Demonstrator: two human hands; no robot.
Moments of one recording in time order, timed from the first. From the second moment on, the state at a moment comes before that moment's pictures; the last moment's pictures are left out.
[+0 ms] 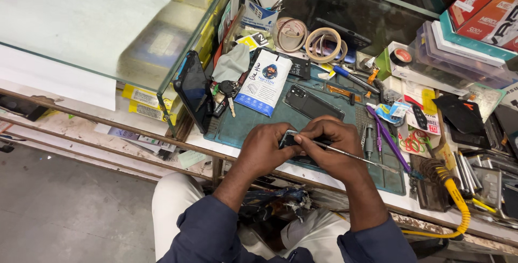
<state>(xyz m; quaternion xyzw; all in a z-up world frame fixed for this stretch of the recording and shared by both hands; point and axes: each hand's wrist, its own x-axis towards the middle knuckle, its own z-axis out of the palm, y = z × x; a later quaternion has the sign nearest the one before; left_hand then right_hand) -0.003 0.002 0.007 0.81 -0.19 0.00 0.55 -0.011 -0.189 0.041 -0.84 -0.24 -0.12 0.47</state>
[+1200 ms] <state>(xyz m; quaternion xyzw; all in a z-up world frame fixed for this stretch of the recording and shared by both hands) -0.007 0.002 0.006 0.82 -0.20 0.04 0.54 -0.032 -0.200 0.059 -0.91 -0.16 -0.16 0.35</state>
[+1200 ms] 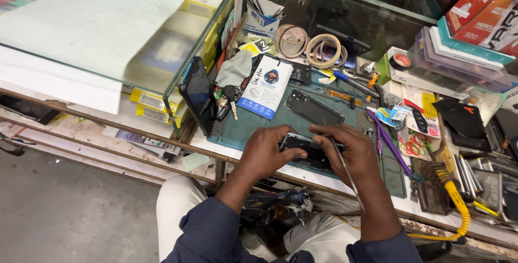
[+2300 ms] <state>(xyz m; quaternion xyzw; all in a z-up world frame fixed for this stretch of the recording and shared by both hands) -0.038 0.013 0.006 0.78 -0.17 0.26 0.55 -0.040 -0.204 0.048 -0.92 -0.17 -0.19 0.31</state>
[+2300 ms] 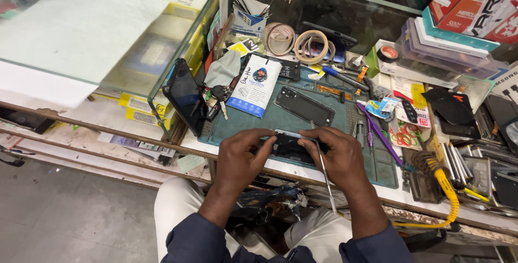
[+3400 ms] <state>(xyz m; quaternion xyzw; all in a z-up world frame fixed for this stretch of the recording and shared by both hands) -0.047 0.026 0.012 0.87 -0.18 0.24 0.38 -0.038 -0.206 0.044 -0.91 -0.18 -0.20 0.30</state>
